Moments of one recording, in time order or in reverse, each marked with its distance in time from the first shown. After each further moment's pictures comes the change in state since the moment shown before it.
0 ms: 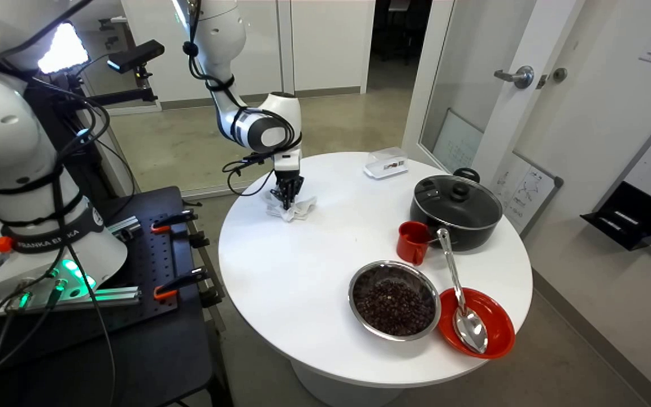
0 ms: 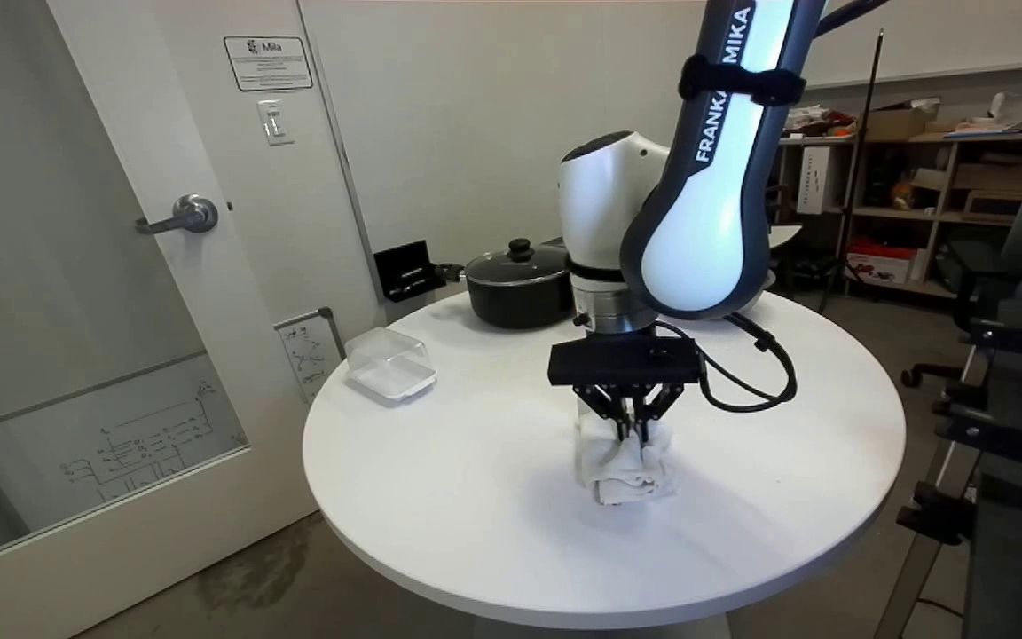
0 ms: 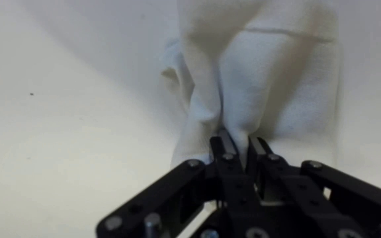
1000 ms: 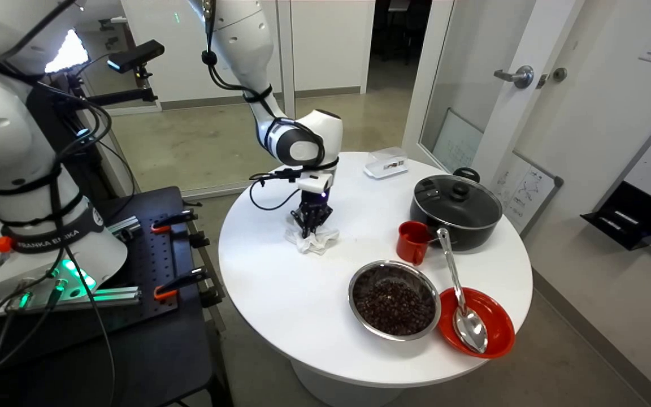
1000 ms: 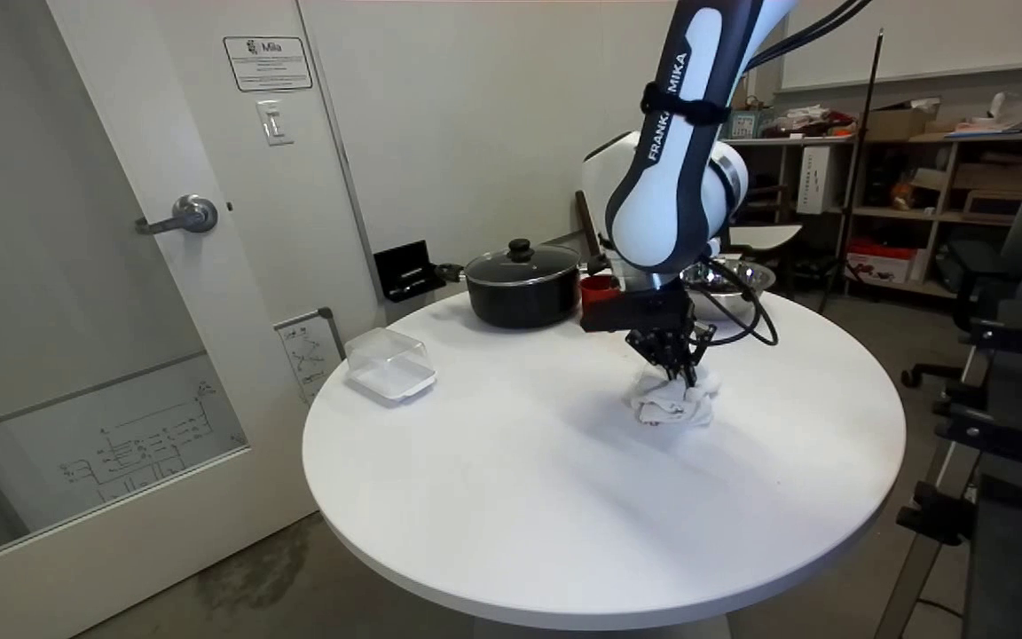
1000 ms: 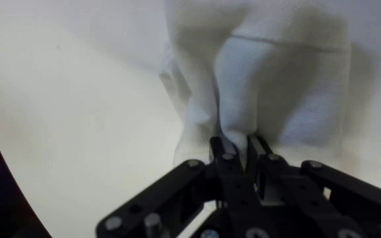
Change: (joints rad) arm -0.072 0.063 -0.165 0.121 0.102 -0.265 0.038
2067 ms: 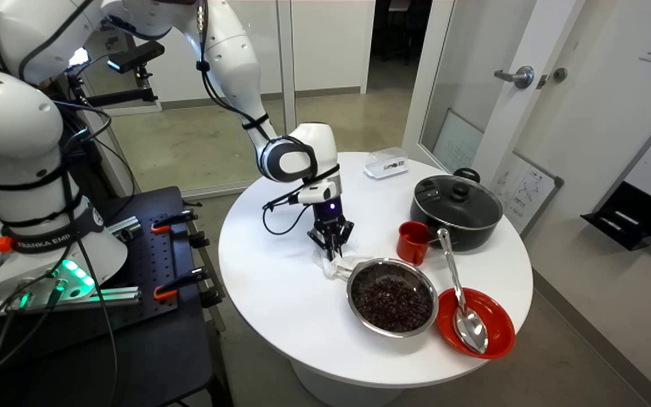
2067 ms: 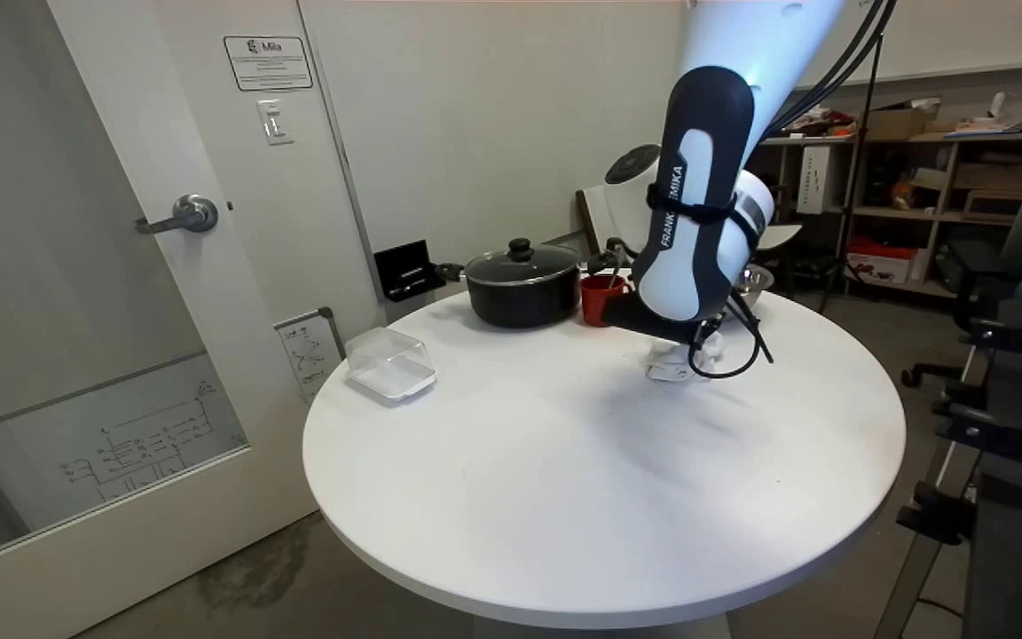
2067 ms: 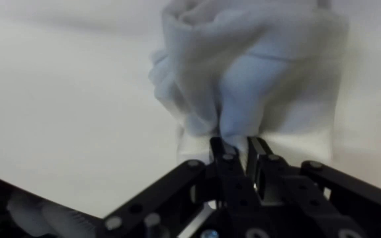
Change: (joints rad) arm 0.398 0.243 -0.418 -0.039 0.240 0.233 0.082
